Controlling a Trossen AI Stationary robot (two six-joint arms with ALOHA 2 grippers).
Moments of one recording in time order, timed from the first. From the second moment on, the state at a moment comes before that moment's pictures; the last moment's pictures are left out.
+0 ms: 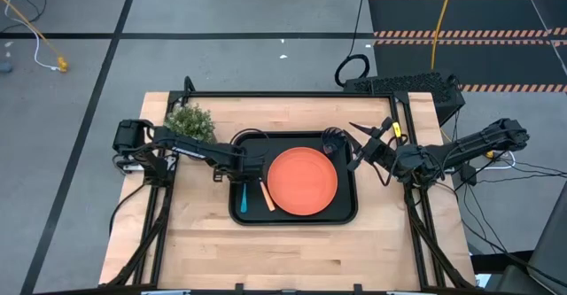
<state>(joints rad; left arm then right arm) -0.01 1.71 0.96 -0.69 -0.04 -1.56 0.28 0.84 0.49 0.30 1.02 -0.48</state>
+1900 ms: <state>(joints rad) 0.01 1.71 1.19 -0.77 -0.10 -1.44 0.28 0.84 0.49 0.29 1.02 -0.46</state>
